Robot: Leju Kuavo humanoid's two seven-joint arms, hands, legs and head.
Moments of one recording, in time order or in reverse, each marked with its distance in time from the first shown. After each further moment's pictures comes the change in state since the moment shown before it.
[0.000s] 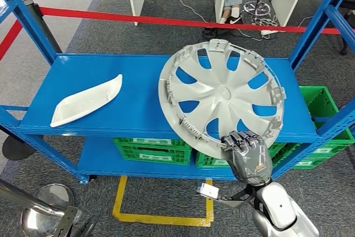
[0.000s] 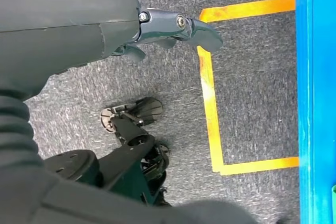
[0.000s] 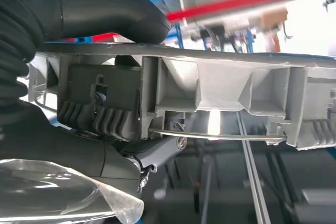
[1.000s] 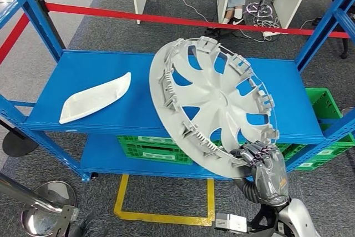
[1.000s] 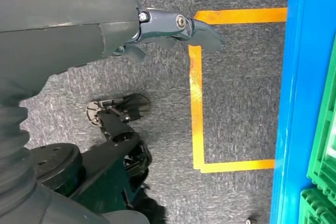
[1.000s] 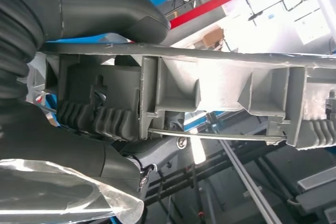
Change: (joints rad) left arm 0.017 -0.063 0.109 0.000 -0.028 -0.035 -0.031; right arm 0.142 -0.084 0.018 -0.278 -0.410 0.036 -0.194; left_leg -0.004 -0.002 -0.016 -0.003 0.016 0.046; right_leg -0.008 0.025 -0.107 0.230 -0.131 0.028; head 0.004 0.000
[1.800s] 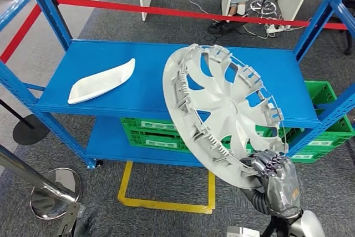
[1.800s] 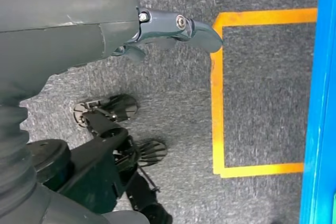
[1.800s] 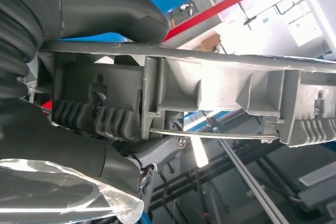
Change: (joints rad) left arm -0.029 -0.027 -0.001 0.030 -0.065 0.025 0.017; right arm 0.097 -0.051 -0.026 -0.090 -0.030 -0.023 0.012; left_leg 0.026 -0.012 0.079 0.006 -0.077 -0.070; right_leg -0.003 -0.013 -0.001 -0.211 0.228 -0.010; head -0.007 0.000
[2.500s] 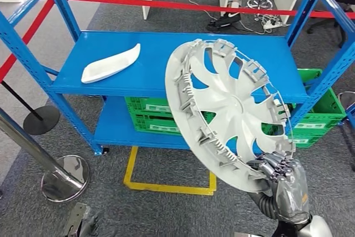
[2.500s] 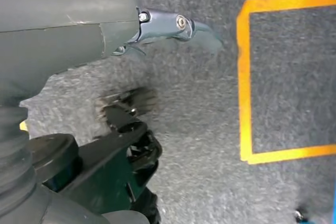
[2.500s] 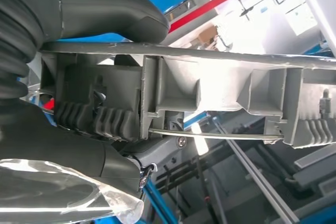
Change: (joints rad) left arm -0.033 -0.035 0.001 0.071 -0.020 -0.017 -0.041; right arm 0.043 -0.035 -0.014 -0.060 0.005 -0.020 0.021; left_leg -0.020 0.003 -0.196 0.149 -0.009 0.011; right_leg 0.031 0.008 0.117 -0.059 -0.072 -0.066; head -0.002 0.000
